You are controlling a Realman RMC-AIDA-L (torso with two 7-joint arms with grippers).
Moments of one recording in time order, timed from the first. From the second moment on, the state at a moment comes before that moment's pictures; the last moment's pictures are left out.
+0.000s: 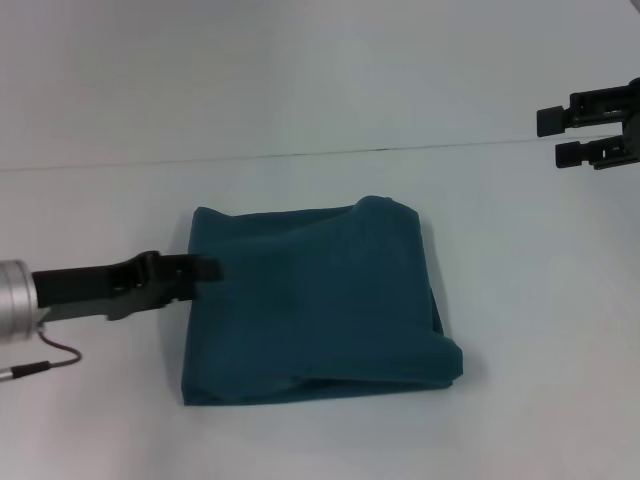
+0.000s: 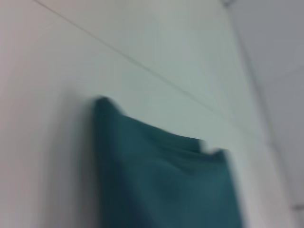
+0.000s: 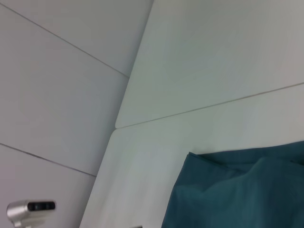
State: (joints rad) left arm -0.54 -2.15 0.72 0.95 2.19 1.41 -2.55; right arm 0.74 1.72 -0.59 -0.71 -2.11 -1.75 2.59
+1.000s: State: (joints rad) left arm -0.51 -2.12 0.68 0.77 1.93 1.72 -2.11; right arm 0.71 1.76 -0.60 -0.71 -2.11 -1.82 2.23
